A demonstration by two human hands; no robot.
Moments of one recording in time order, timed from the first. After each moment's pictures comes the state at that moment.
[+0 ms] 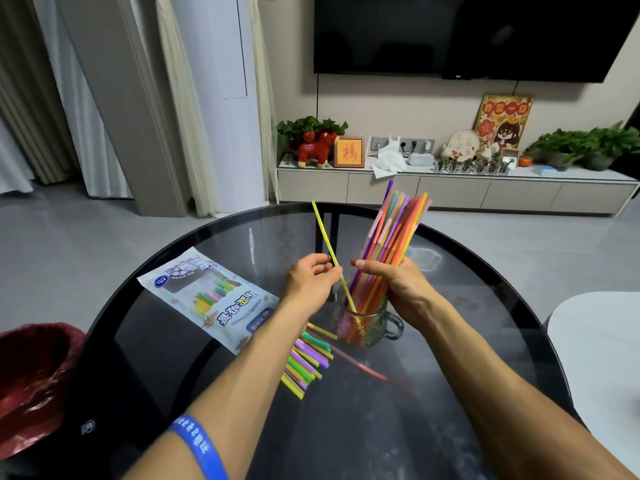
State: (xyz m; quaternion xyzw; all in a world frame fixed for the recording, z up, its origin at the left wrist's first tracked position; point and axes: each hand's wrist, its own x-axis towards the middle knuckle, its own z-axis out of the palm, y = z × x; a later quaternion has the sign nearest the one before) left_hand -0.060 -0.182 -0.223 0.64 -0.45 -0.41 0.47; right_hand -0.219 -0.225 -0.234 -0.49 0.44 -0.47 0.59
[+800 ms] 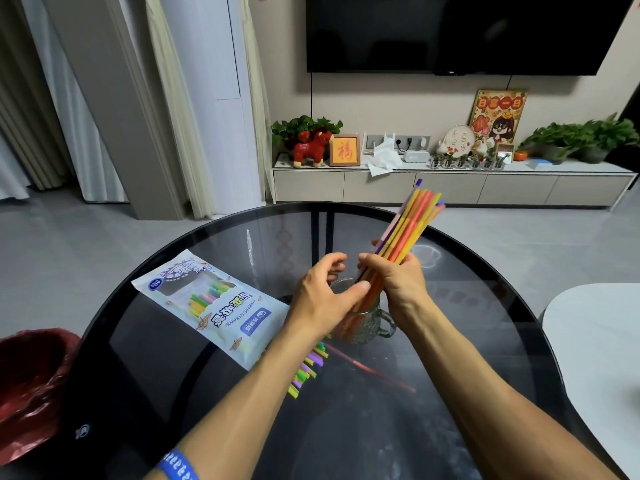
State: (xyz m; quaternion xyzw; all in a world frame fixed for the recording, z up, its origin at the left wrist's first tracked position) left_hand -0.077 -0.159 -0.230 0.59 -0.63 -0.27 0.42; right_hand -0.214 -0.217 -0.236 -0.42 0.45 -0.60 0.52
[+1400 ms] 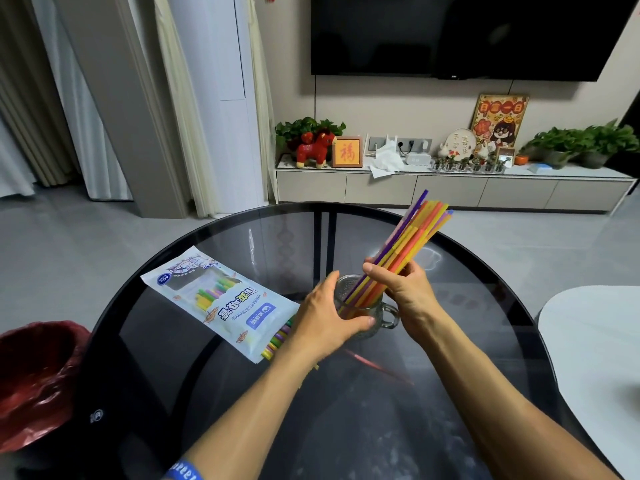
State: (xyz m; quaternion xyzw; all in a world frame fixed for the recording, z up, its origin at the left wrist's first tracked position) left_hand -0.077 -0.141 -0.254 0.64 -0.64 -0.27 0.33; right_hand -0.231 -0.189 -0.232 -0.48 0.46 -0.53 0.53
